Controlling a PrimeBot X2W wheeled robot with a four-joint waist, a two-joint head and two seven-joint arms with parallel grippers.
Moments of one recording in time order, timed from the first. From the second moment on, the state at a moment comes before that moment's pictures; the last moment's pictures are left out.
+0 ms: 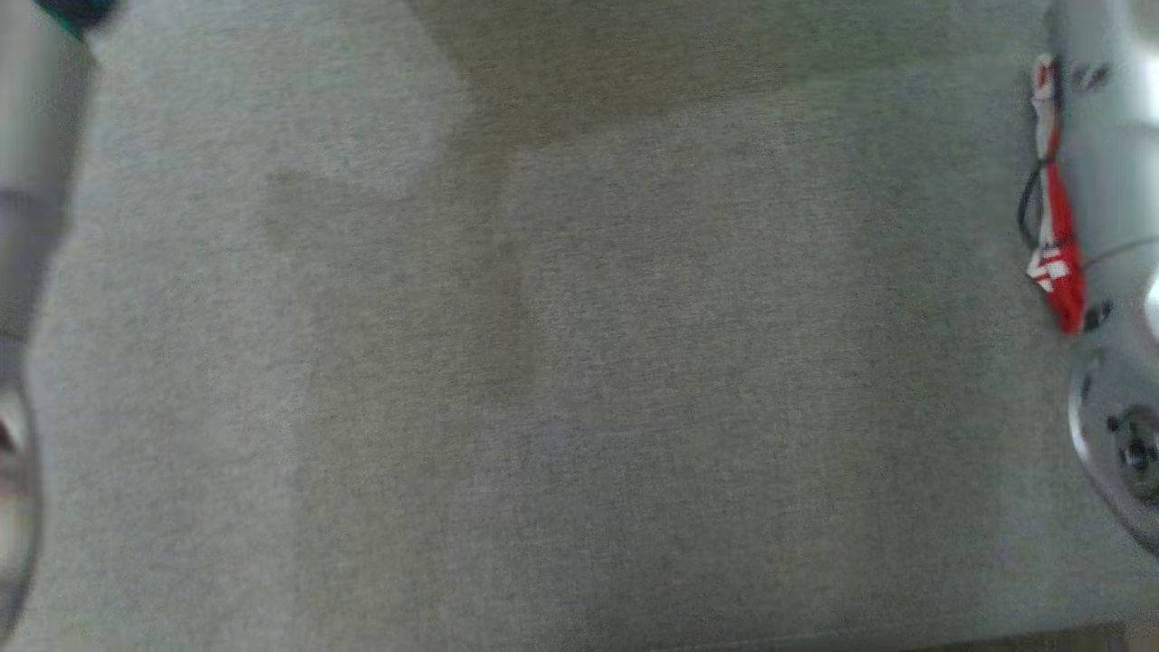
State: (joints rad) left arm -1.39 0.37 -0.68 0.75 -0.73 -0.12 -0.15; right arm -1.37 -0.09 0.03 0.99 0.02 0.12 -0.12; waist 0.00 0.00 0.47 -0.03
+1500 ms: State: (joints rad) left arm -0.56 0.59 -1.24 0.32 -0.84 0.03 -0.15; right arm -0.60 -0.67 0.92 0.49 0.98 0.12 0.64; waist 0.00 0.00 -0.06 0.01
